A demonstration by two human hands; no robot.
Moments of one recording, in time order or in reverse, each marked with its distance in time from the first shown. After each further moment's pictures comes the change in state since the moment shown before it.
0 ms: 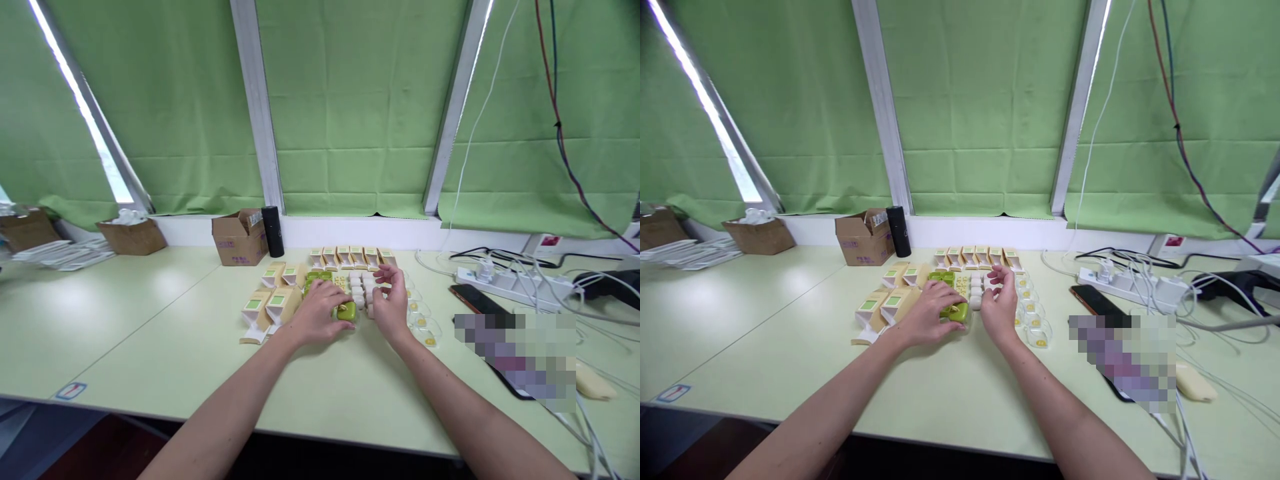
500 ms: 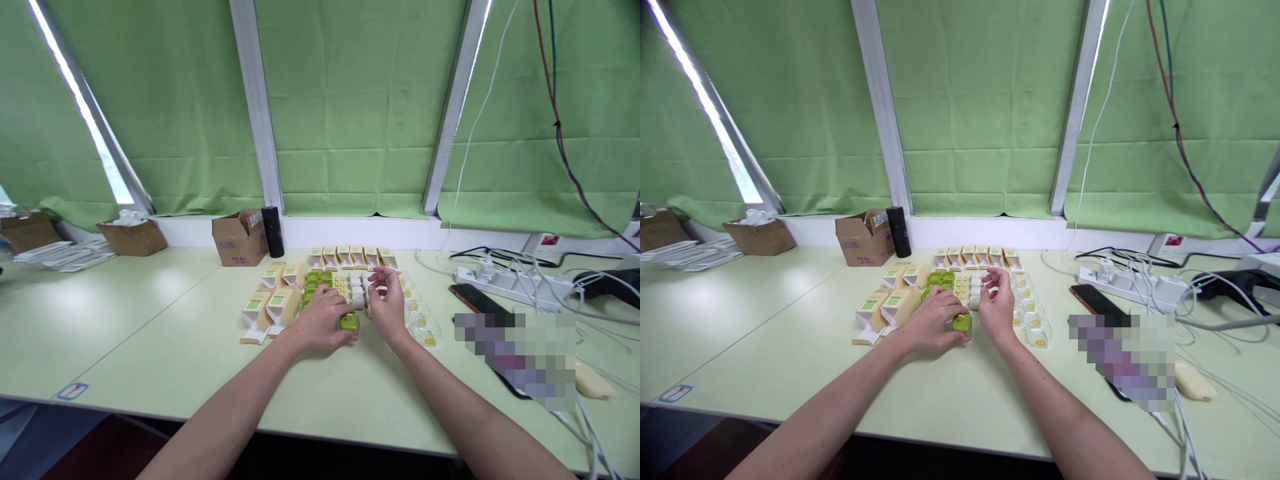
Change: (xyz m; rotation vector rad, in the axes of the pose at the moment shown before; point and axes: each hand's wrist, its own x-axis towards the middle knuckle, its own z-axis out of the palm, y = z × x) left_hand -0.003 0.011 0.003 0.077 -0.132 0.002; right_hand -0.002 0.002 0.003 0.005 -0.050 0.032
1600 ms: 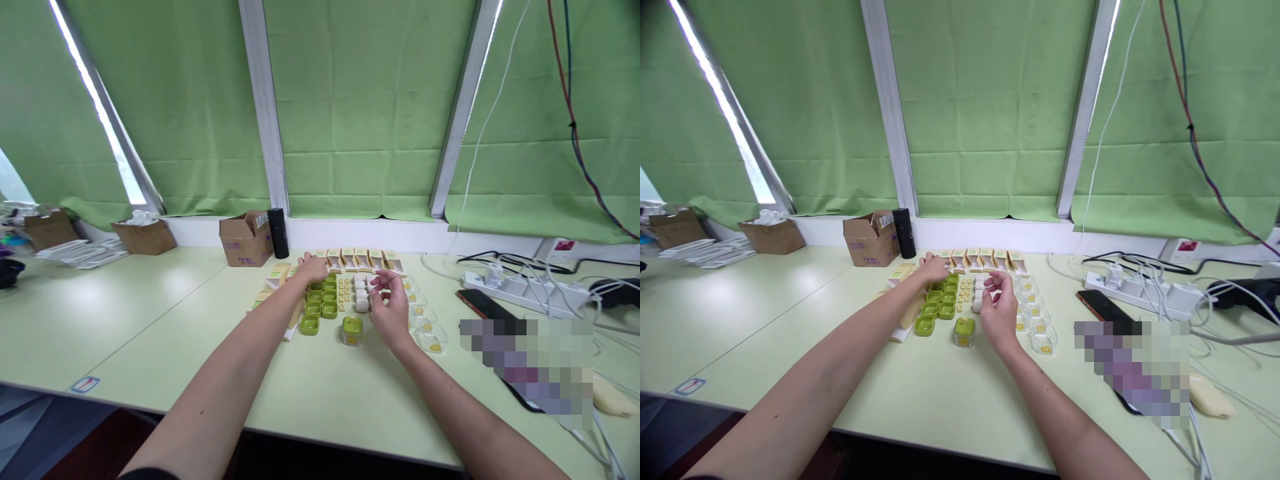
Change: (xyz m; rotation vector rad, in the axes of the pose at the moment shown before) left_hand 0.103 -0.140 0.001 0.154 -0.170 -0.726; right_hand -0.003 -0.007 0.001 -0.013 -0.022 -0.021
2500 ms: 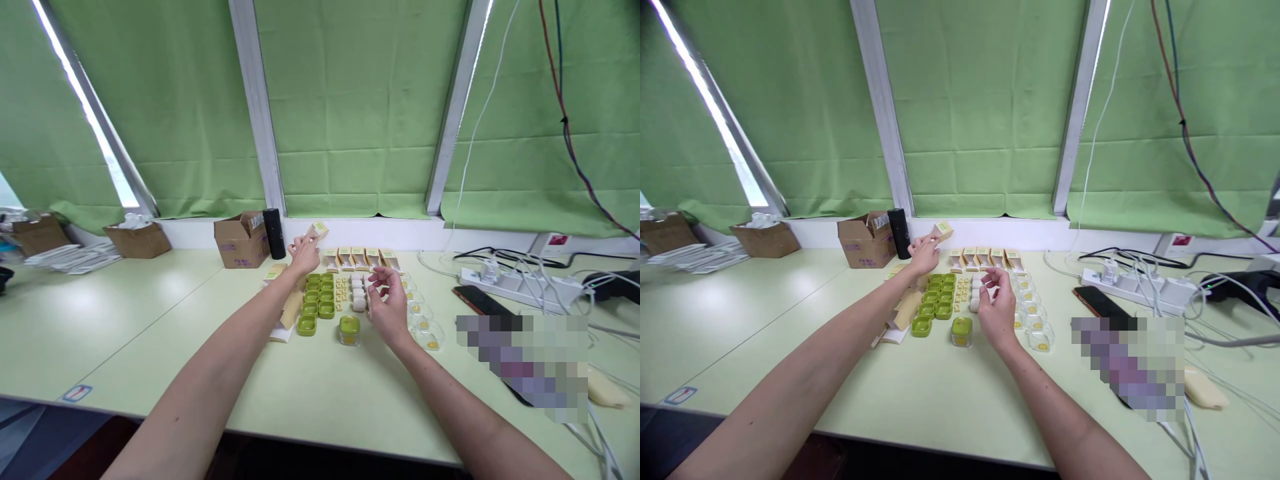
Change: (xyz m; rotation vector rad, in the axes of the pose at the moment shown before) left_hand -0.006 -0.002 -0.027 -0.104 0.348 0.056; right_hand 0.004 -0.005 -0.003 -0.020 0.001 0.000
